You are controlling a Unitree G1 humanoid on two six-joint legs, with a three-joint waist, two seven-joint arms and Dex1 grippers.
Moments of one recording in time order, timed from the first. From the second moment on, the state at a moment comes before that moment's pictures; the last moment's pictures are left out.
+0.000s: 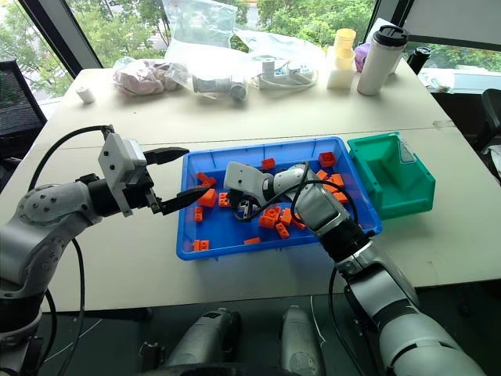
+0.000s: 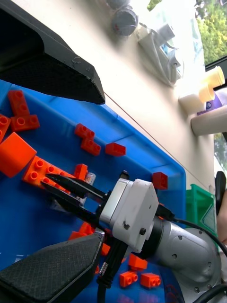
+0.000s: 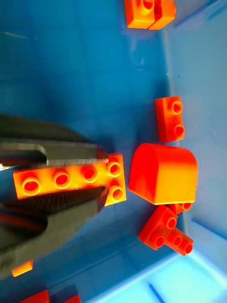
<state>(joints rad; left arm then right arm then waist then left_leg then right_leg) -0.31 0.74 0.09 -0.56 -0.55 0.61 -0.71 -0.79 -0.38 0.47 0.17 -0.04 0.43 0.98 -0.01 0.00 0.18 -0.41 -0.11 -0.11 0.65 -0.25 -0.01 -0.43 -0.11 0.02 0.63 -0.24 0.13</state>
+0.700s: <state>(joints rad) -0.33 0.71 0.06 -0.54 -0.52 0.59 -0.72 -0.69 -0.58 0.36 -0.05 0.02 0.52 1.11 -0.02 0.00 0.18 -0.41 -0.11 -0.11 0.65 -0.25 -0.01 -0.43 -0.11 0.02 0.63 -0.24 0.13</state>
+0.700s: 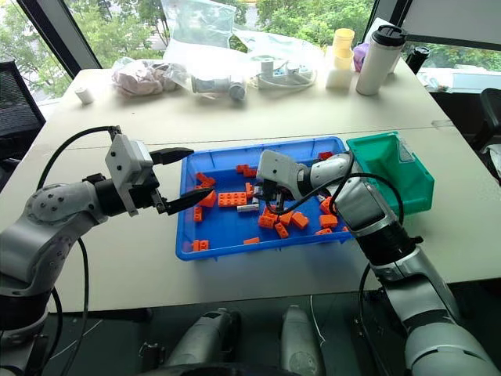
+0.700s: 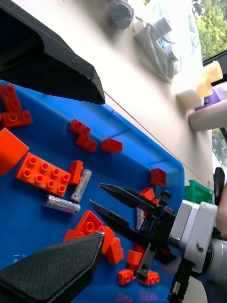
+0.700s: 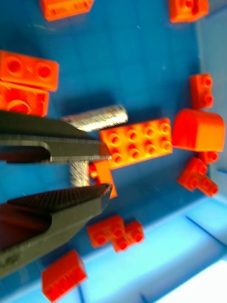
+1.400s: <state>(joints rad) -0.34 0.71 0.06 -0.51 -0.50 0.58 -0.72 -0.69 -0.52 0.48 0.04 -0.03 0.48 1.10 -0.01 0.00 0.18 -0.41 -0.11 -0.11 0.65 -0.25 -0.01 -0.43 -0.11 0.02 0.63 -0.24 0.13</state>
